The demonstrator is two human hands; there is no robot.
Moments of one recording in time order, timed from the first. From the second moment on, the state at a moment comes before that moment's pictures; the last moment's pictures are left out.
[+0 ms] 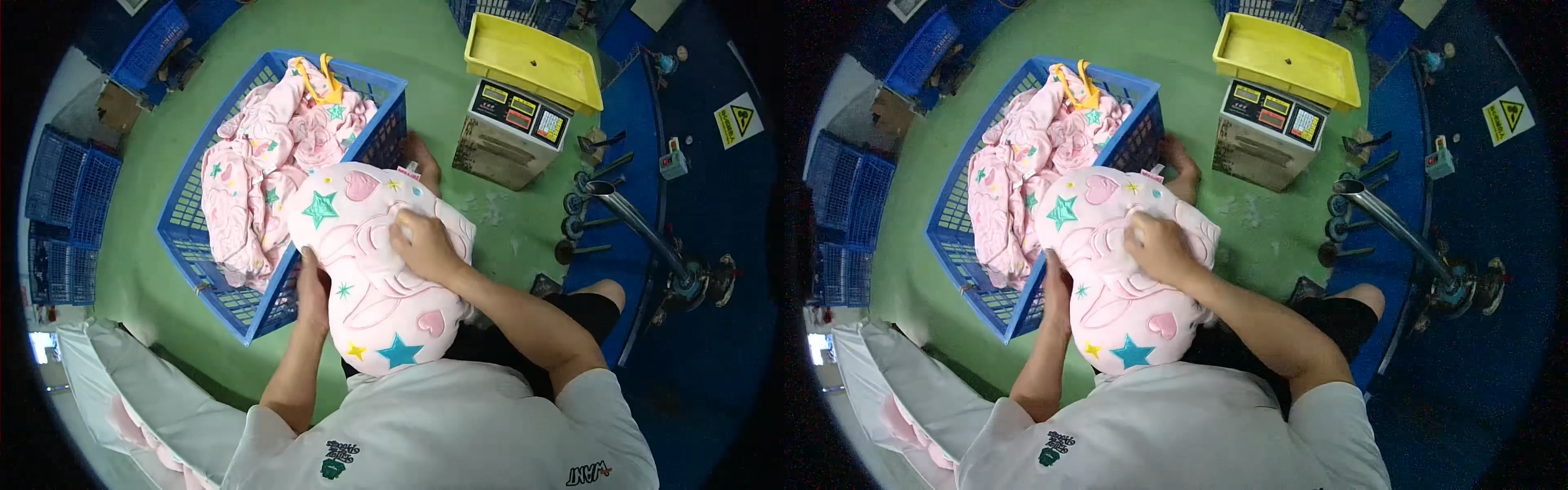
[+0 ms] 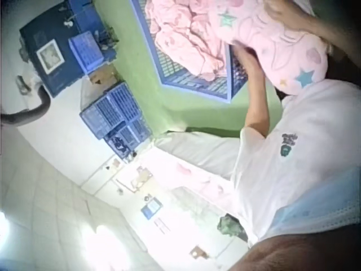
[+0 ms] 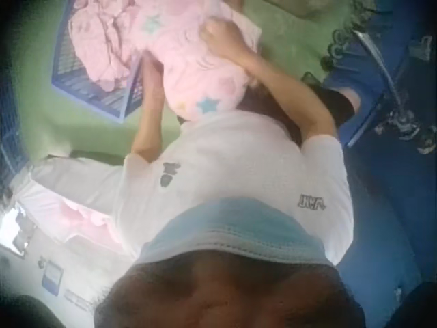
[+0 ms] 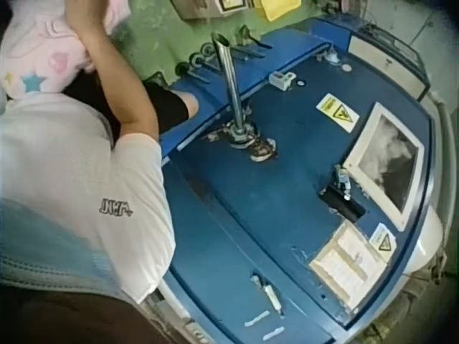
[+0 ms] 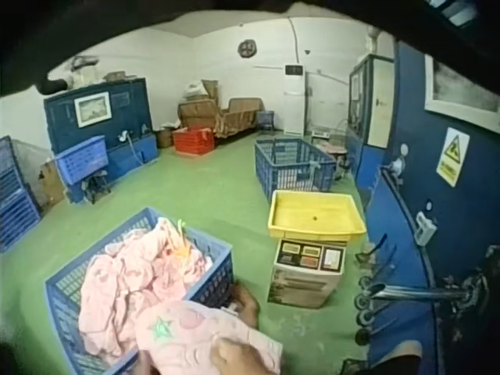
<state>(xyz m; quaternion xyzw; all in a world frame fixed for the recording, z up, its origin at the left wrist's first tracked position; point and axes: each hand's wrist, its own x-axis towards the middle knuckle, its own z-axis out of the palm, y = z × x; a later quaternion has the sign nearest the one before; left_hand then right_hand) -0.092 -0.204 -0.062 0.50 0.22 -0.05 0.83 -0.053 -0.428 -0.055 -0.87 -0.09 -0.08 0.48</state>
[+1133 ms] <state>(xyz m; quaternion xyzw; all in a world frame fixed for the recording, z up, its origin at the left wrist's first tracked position) -0.104 0.019 0.052 0.50 0.25 0.41 0.72 -0.066 -0.552 0.000 -0.82 0.00 -0.12 0.56</state>
